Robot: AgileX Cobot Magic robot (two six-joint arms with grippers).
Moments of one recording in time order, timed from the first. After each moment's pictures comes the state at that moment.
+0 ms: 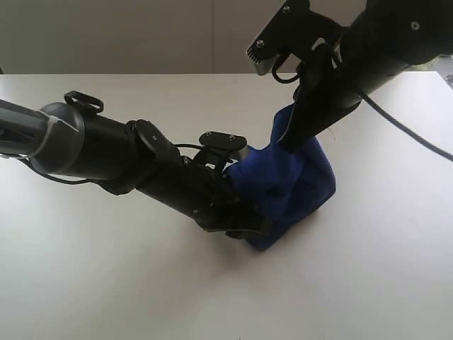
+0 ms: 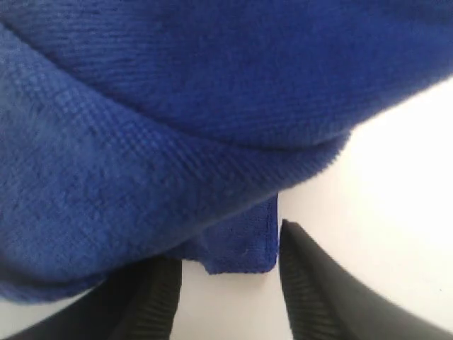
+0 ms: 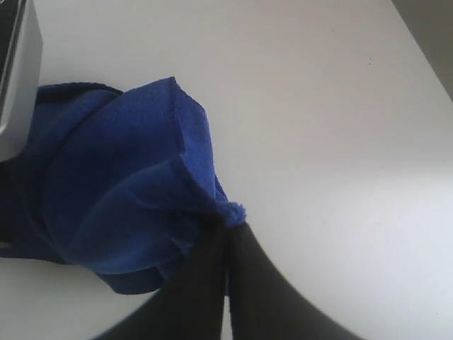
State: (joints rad) left arm -0.77 1.91 -1.08 -1.09 0.37 0.86; right arm 0.41 1.51 -1.20 -0.26 0.72 -0.28
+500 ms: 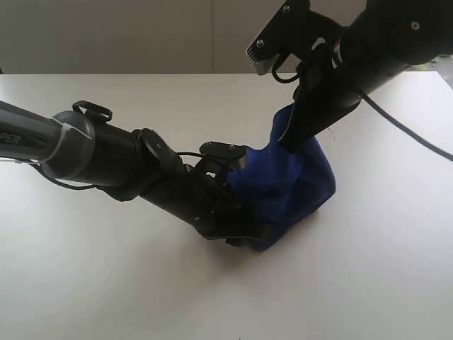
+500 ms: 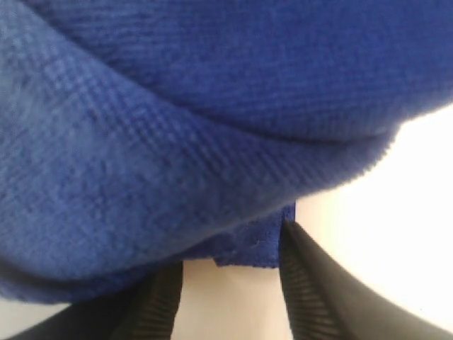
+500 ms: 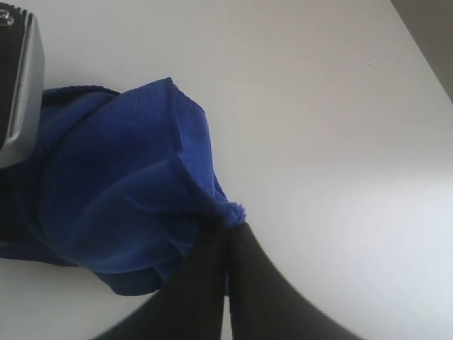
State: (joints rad) left arm -0.77 1.95 -1.08 -1.11 0.37 0.86; right arm 0.41 1.51 -1.20 -0.26 0.72 -0.28
